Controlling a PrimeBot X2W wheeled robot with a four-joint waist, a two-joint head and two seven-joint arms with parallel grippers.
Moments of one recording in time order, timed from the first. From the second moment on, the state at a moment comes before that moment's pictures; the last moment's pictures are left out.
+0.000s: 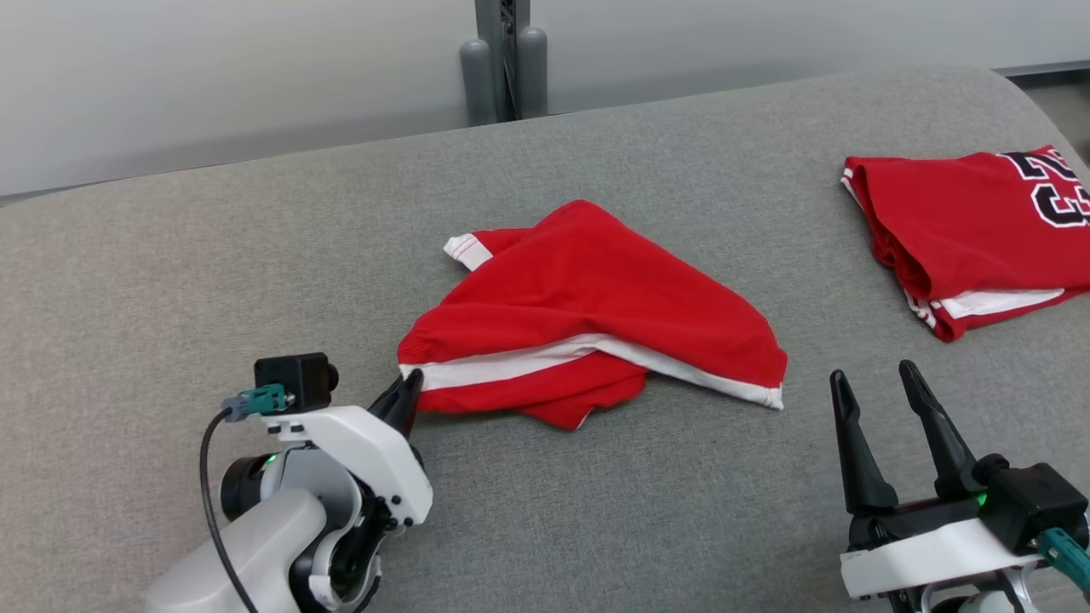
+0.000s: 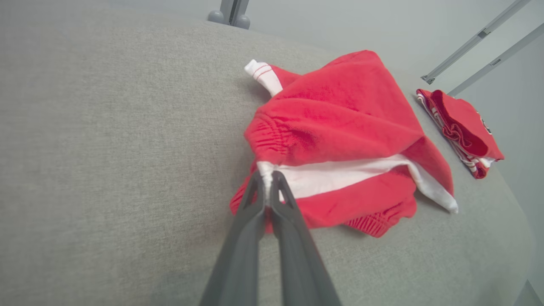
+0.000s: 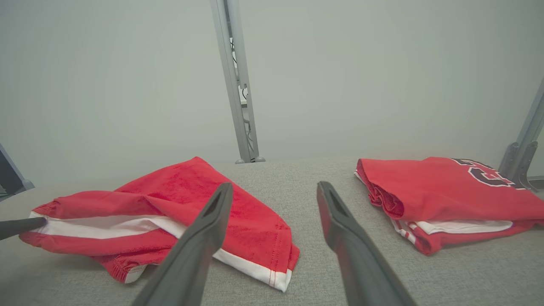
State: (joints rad) left arm -0.55 0.40 -1.00 0.35 -1.29 0.28 -0.12; right arm -0.04 -0.05 0.06 0.09 0.19 0.13 -0.26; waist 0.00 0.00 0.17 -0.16
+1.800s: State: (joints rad) left arm 0.18 0.09 -0.22 -0.03 -0.22 0.24 -0.26; right arm 0.11 -0.05 0.08 0.09 0.20 0.13 -0.26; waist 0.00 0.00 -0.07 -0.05
